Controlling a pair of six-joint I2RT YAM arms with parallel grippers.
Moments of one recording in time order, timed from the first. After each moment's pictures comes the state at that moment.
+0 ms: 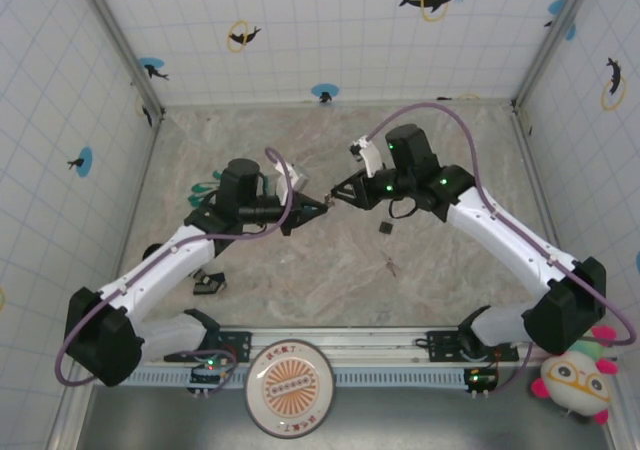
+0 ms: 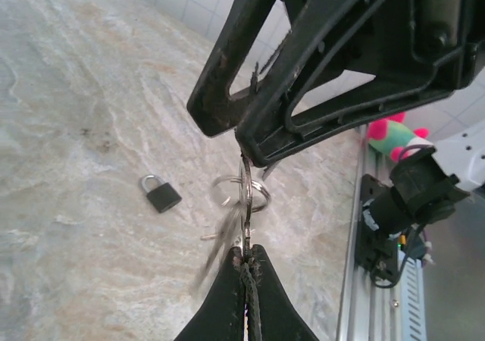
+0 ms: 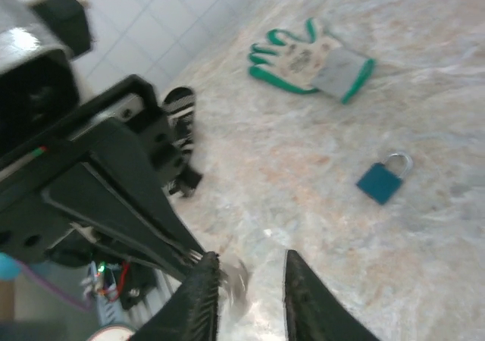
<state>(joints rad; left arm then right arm) -0.56 1.19 0.86 -0.16 0.78 -0.06 0.64 1.35 1.21 -0.50 -0.54 0.21</state>
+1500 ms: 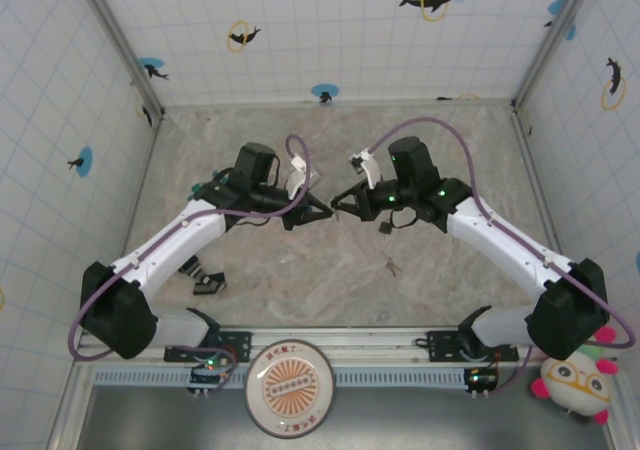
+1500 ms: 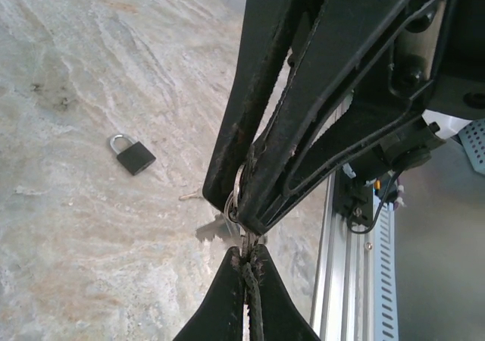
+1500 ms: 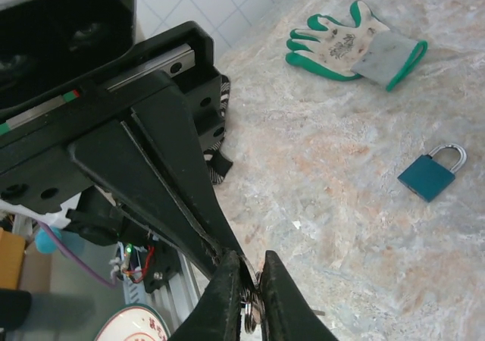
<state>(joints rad) -0.57 1.34 1.06 -0.49 0.88 0.13 0.65 1.33 1.08 -0.37 -0.70 0.22</state>
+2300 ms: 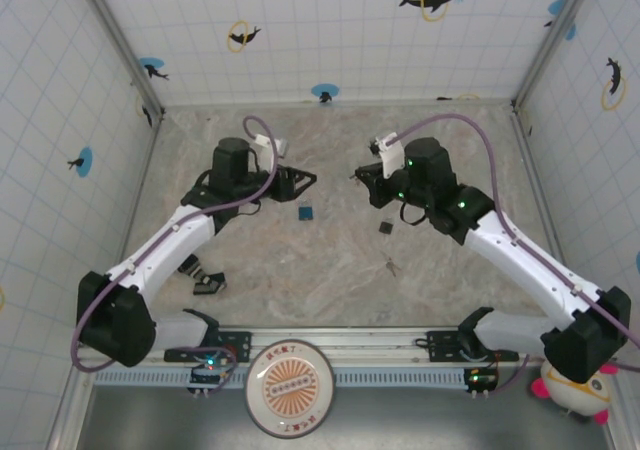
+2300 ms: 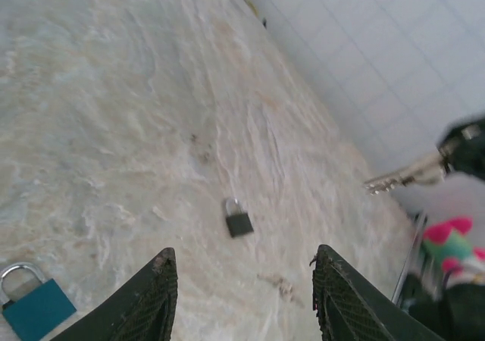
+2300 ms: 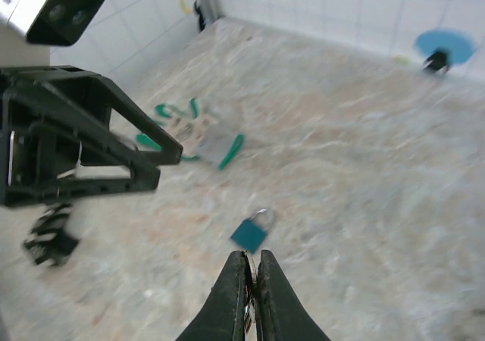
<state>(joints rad) -0.43 1.29 0.96 -0.14 0.63 -0.39 0.69 1.17 1.06 -0.32 -0.14 0.11</state>
